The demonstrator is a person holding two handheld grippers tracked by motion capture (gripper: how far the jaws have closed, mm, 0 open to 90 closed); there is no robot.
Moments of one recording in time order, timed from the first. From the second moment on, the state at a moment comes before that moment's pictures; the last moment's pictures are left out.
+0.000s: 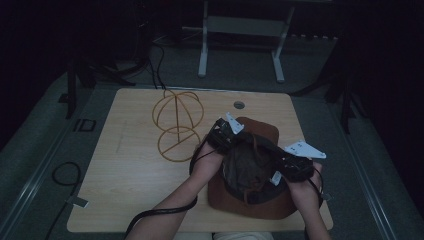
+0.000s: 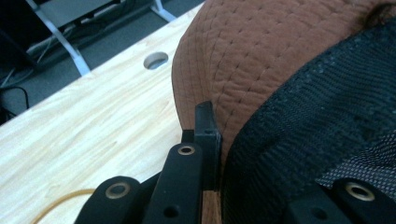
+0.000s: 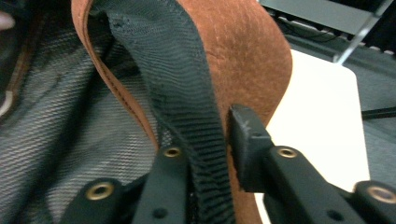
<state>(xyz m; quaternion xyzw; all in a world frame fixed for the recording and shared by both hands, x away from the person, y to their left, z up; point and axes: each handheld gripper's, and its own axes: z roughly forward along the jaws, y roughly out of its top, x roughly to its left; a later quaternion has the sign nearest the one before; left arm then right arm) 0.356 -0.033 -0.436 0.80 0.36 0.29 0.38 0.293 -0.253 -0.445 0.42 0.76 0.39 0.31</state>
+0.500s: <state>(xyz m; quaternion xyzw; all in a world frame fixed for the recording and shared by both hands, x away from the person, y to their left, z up) 0.329 -0.021 -0.415 0.79 0.31 0.30 0.42 0.252 -0.299 -0.399 0.37 0.73 0.49 0.30</state>
